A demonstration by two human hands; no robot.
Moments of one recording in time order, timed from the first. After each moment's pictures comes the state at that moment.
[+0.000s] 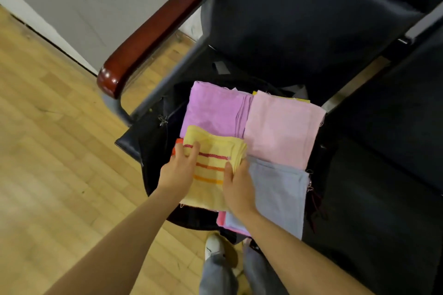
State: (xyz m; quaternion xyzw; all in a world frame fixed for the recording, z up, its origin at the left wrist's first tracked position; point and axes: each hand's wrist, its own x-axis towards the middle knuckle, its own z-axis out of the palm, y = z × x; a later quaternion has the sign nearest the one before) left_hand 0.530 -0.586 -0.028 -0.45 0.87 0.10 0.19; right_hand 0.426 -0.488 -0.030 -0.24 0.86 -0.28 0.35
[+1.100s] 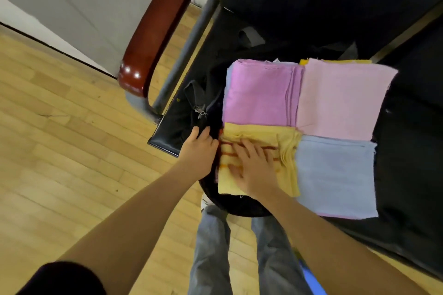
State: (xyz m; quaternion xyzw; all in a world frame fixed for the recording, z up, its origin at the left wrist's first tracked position) left_hand 0.593 -0.695 -0.076 -0.13 0.95 -0.01 0.28; right_hand 0.500 -0.546 -0.097 -0.49 0.85 -0.01 0.19
